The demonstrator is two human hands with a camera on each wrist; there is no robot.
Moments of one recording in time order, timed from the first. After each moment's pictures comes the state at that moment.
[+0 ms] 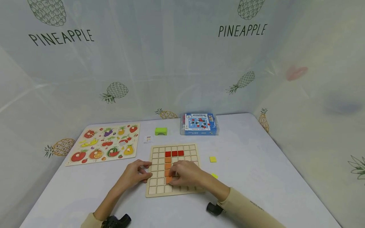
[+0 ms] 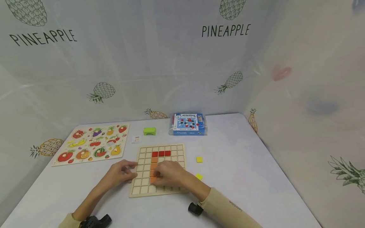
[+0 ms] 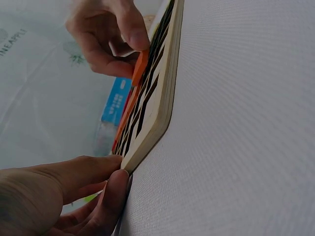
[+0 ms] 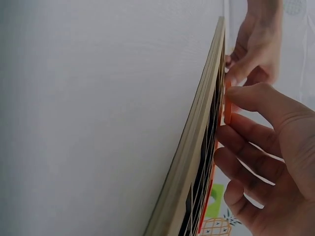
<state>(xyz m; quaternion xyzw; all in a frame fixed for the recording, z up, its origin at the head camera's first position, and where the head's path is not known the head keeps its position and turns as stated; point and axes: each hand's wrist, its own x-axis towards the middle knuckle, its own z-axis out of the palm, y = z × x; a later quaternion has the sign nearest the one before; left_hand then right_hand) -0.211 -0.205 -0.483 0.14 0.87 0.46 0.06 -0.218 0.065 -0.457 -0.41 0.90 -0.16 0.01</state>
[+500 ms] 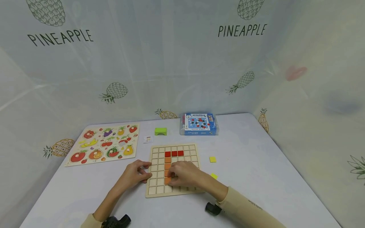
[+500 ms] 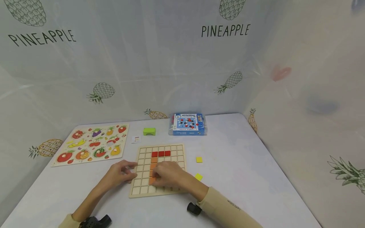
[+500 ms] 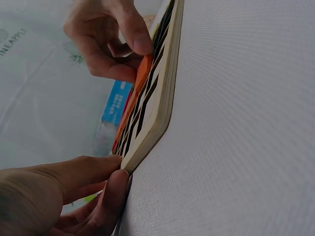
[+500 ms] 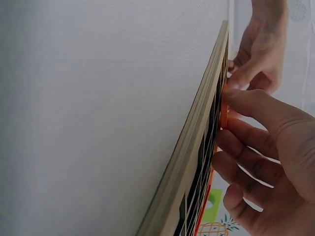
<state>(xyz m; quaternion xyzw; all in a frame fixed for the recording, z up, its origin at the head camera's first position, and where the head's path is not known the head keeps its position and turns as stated) -0.212 -0.204 -0.483 0.13 0.88 0.46 0.07 -0.216 0.059 -0.454 -0.40 0.90 -0.14 0.01</state>
